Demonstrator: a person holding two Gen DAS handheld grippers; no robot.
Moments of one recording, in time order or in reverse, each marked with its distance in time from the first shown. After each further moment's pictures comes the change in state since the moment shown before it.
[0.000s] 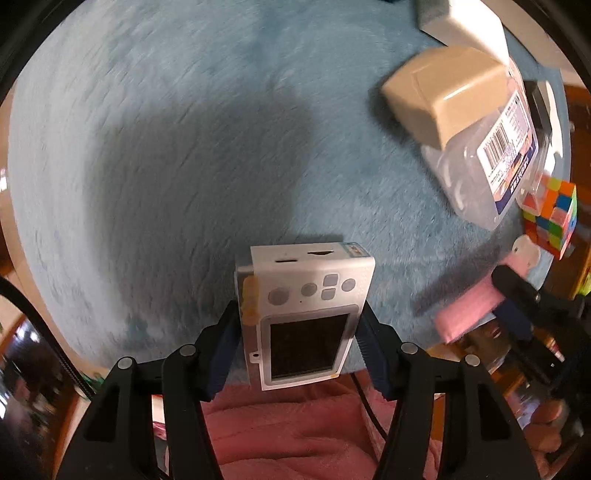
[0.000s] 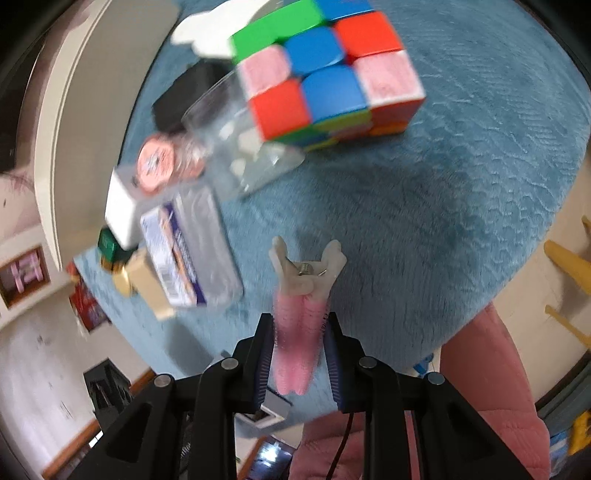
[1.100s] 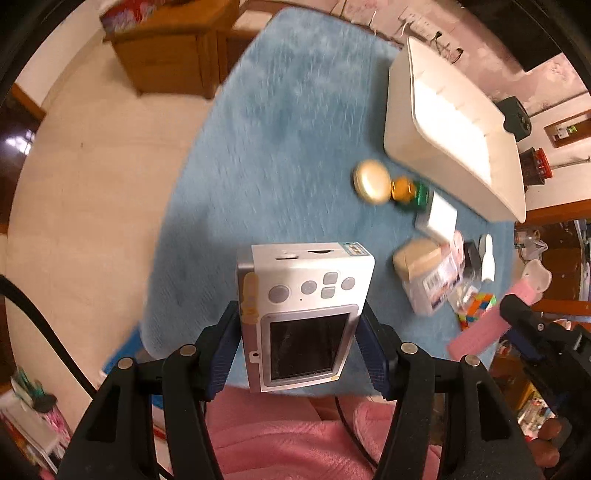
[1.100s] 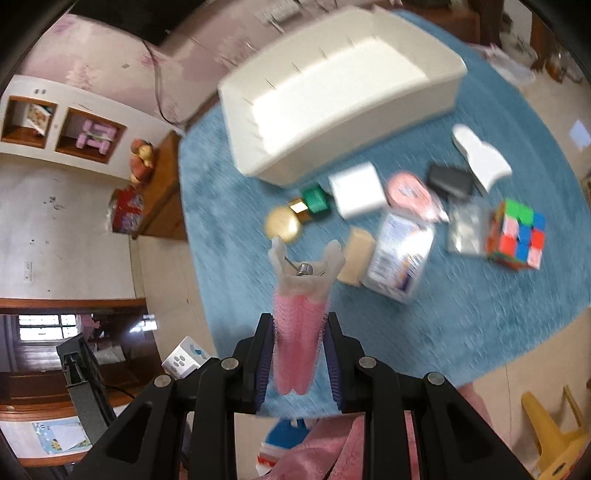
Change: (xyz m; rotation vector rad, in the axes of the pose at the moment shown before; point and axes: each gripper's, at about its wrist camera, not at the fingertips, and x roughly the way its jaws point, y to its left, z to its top) left arm -0.052 0.215 -0.138 -0.208 -0.531 -0.109; right arm -0.074 0.170 -0.093 -0.578 -0.255 0.047
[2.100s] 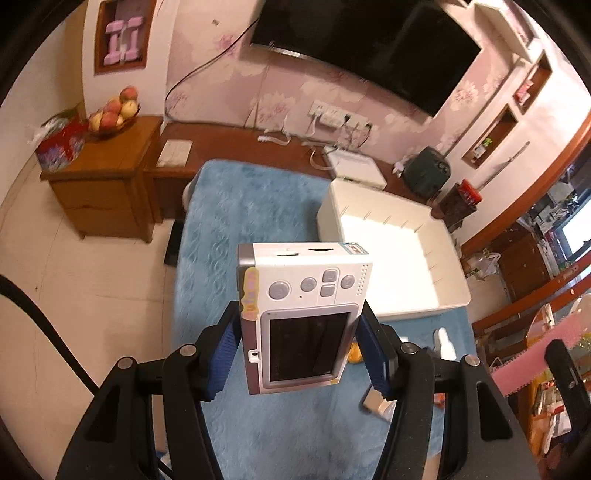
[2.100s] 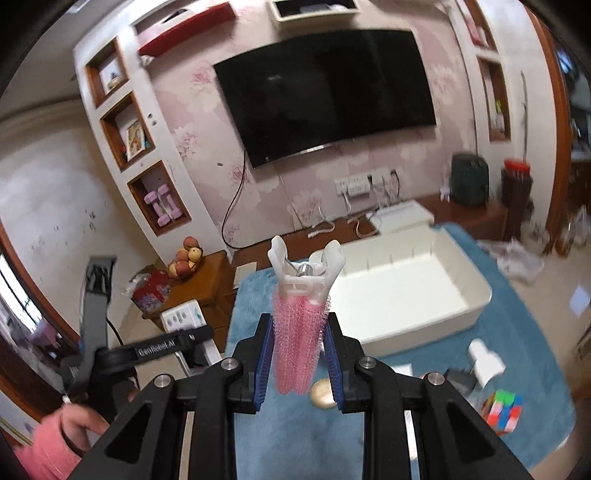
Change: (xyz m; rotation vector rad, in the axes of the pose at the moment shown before) left arm -0.120 -0.109 0.146 0.270 -0.398 -0.233; right arm -0.067 0.083 -0.018 -0.402 -0.679 -0.019
